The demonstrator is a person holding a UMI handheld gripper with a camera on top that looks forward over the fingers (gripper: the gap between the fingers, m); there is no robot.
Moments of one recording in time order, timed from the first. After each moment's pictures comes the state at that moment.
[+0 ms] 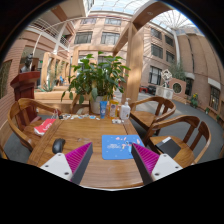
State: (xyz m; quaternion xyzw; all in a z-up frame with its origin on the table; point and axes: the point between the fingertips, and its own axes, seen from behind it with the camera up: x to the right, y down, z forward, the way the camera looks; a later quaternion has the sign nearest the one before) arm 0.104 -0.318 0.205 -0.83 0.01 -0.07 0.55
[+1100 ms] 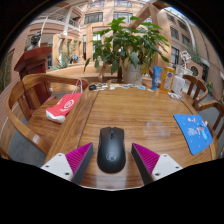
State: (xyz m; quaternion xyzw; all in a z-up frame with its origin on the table) arm -0.164 -0.152 -0.008 -0.90 -0.03 0.00 0.44
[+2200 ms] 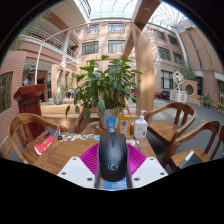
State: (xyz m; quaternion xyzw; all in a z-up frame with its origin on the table) arm 0.112 -0.096 0.210 -0.80 -0.02 0.02 0.60
